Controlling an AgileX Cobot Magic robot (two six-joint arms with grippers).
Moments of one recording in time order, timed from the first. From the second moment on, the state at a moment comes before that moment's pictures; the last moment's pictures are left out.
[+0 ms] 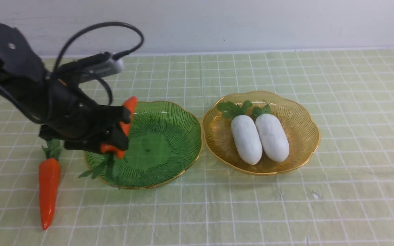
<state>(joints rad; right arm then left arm) 0.14 0.71 -0.80 0.09 1.10 -0.14 -0.19 1.69 -1.26 -0.37 0.88 0.03</state>
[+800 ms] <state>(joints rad) 0.14 0.71 -0.80 0.09 1.10 -0.14 -0.22 1.72 -1.58 -0.05 1.11 0.01</state>
